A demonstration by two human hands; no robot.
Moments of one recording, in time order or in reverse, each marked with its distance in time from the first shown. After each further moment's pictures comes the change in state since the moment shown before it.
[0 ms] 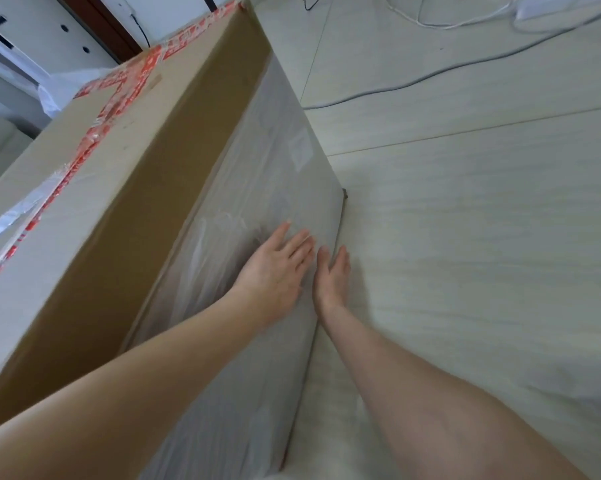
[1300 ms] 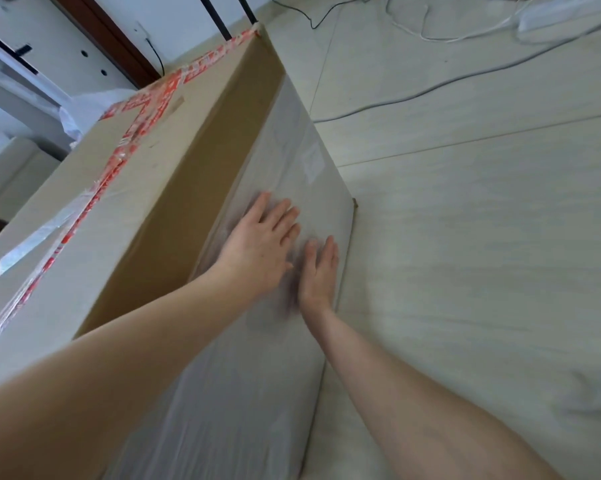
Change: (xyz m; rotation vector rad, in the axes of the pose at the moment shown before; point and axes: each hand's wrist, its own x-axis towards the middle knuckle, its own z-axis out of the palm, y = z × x) left_hand -0.023 -0.052 -0.013 0.086 -0.006 -0.152; right_hand -0.028 -0.044 0.026 0.098 -0.011 -0.130
